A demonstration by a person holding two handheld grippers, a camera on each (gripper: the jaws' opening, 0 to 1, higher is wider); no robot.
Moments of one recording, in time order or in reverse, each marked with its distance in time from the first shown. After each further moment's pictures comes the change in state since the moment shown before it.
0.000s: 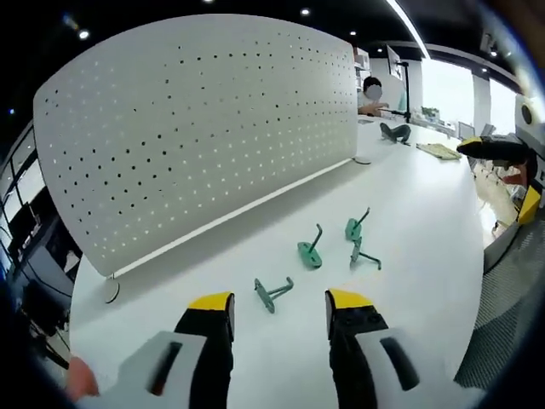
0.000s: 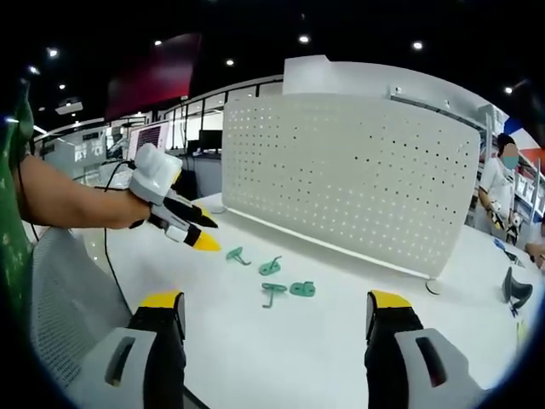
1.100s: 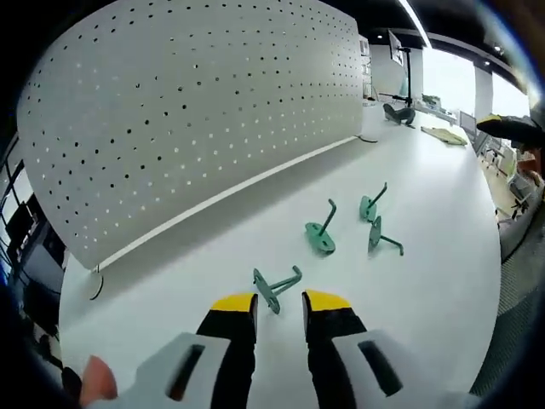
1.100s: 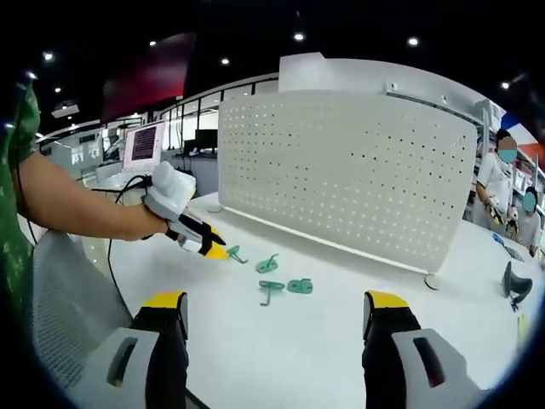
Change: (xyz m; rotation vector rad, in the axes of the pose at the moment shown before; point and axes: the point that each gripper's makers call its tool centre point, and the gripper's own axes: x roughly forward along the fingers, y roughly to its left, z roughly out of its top) left arm 0.035 0.006 -0.019 0.011 0.065 0.004; right arm 0.000 -0.003 -0.003 0.017 0.010 -0.010
